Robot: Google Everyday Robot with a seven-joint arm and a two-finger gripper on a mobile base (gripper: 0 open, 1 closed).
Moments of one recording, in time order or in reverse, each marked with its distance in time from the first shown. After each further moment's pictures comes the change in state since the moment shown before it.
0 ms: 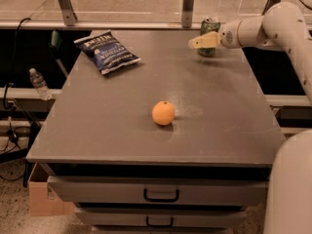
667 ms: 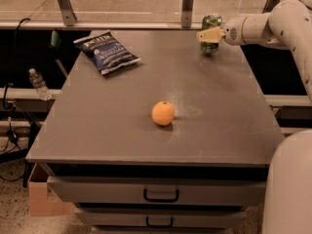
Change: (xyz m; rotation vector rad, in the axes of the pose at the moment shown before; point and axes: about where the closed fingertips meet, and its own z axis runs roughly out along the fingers) arm -0.013 -0.003 -0.003 -0.032 -0.044 0.015
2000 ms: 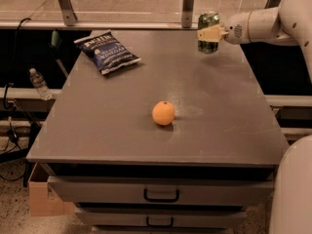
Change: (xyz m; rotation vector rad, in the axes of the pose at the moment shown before) arm -0.013 0.064 -0.029 -0.241 0.000 -0.013
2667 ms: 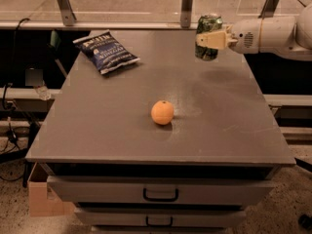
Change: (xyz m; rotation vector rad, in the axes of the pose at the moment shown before) arm -0.005 0.083 -0.036 -0.145 -0.098 -0.005
